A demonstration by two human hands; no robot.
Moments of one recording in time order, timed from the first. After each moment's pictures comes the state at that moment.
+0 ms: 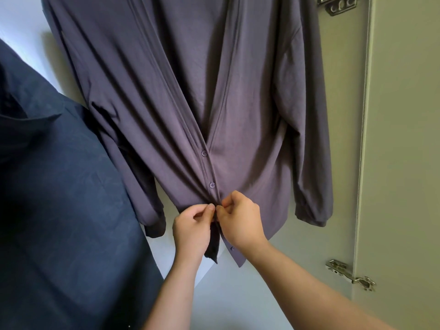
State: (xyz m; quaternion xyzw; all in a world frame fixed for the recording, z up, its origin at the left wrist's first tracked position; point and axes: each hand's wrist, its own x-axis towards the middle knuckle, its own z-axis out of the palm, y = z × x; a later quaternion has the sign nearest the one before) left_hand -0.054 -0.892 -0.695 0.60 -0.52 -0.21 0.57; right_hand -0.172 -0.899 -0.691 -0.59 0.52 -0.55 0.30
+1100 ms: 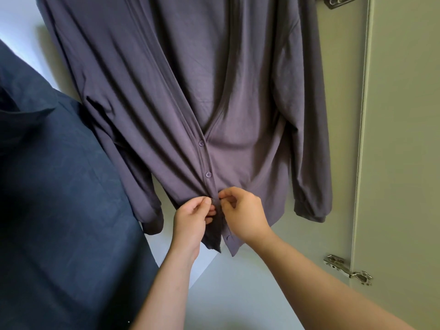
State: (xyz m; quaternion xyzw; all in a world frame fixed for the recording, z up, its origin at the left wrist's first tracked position) left_hand -0.053 -0.903 -0.694 0.53 -0.48 -0.35 0.60; right_hand -0.186 -0.909 -0.694 -0.64 0.49 -0.53 0.27
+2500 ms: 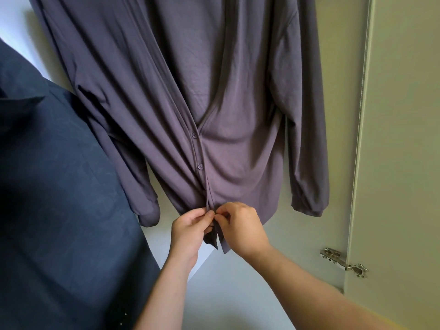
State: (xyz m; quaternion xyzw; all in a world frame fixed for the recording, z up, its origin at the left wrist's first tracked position) left_hand -0.036 -0.901 -0.738 0.52 -0.47 -0.42 0.58; right_hand -0.180 -0.894 -0.730 -0.70 0.51 -0.46 0.19
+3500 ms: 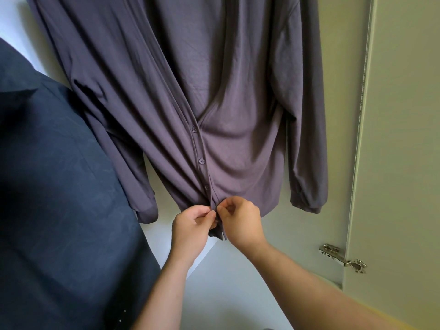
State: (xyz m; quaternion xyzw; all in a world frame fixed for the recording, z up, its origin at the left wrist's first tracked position) left_hand -0.041 -0.888 -0.730 0.56 -0.57 -0.29 0.52; right_hand -0.175 -0.891 -0.724 -0.57 0.53 -0.53 0.34
